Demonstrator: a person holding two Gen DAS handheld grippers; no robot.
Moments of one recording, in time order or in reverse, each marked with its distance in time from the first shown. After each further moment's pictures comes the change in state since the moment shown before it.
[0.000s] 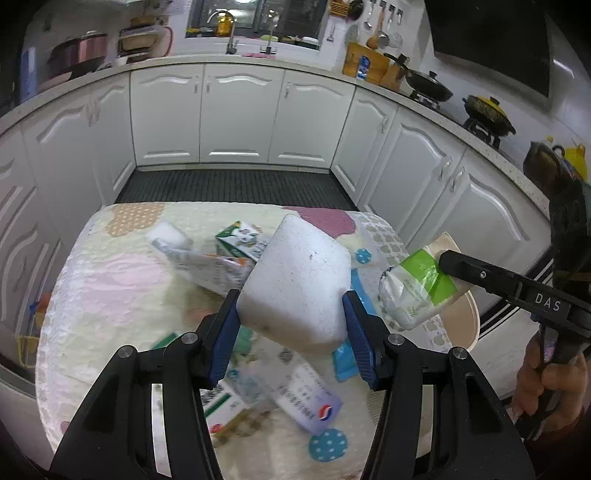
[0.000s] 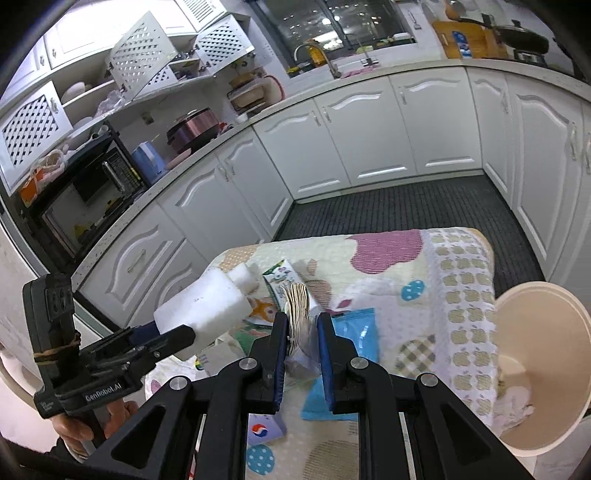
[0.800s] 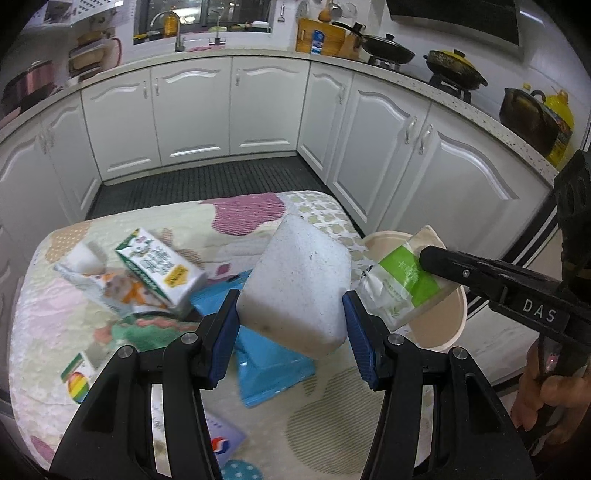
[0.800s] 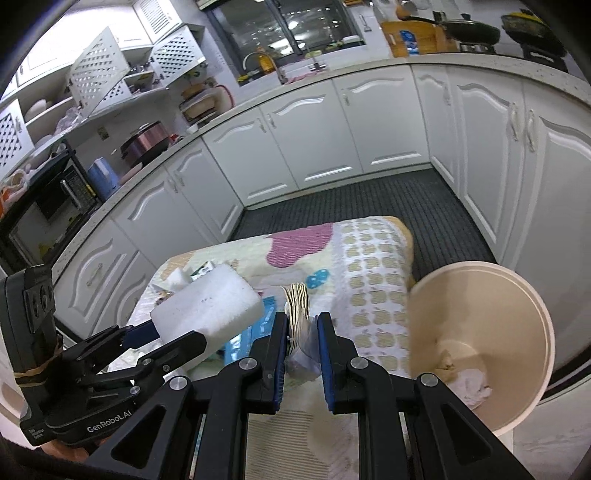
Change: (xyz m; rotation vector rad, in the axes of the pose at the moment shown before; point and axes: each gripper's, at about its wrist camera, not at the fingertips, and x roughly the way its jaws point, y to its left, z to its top) left arm 0.058 -0.105 0.002 0.140 0.063 -0.049; right arm -0.038 -0.072 -0.017 0.072 -0.025 -0.167
